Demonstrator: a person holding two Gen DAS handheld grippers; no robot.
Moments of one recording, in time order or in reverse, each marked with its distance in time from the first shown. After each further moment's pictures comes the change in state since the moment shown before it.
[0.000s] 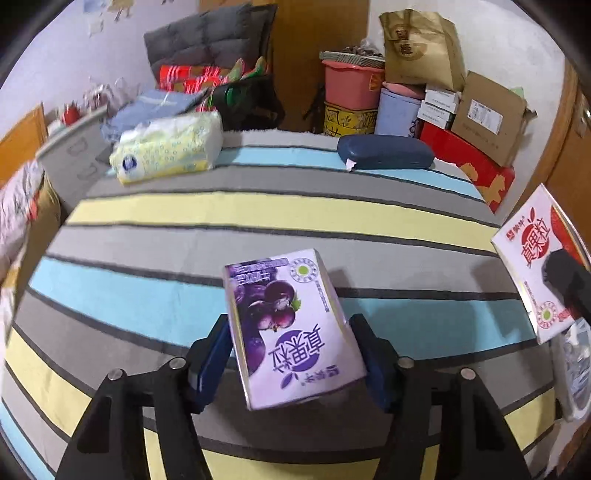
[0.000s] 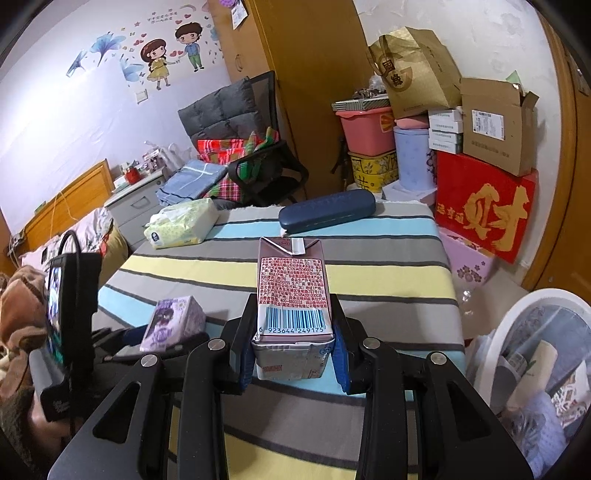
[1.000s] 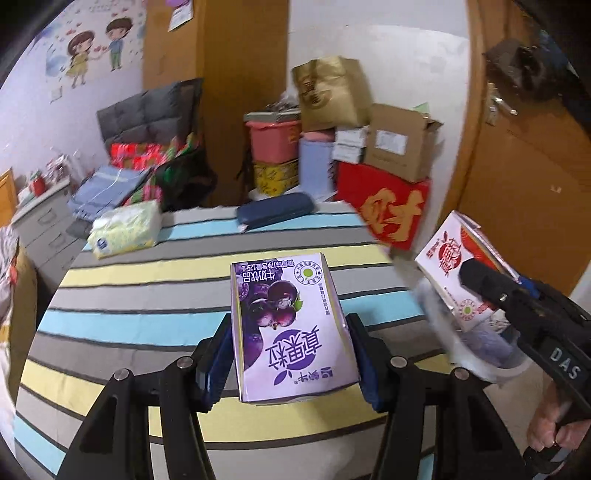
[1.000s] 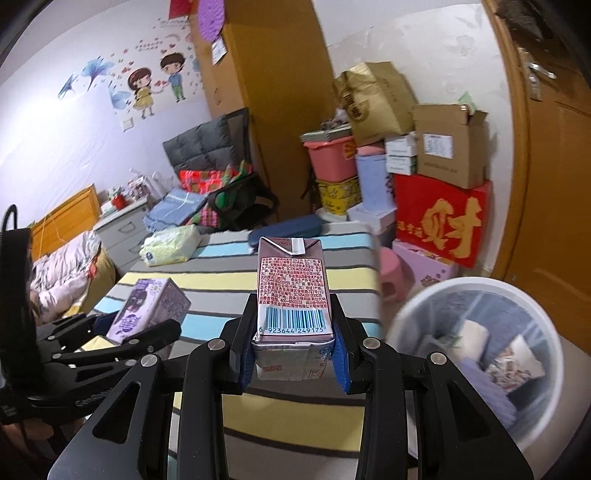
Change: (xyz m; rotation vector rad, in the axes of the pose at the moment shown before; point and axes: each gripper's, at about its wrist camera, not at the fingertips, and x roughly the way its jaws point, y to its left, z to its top) left arm -0.130 -0.079 -0.028 0.162 -0.201 -0.186; right arm -0.082 -0.023 -0.017 0.058 -0.118 -0.114
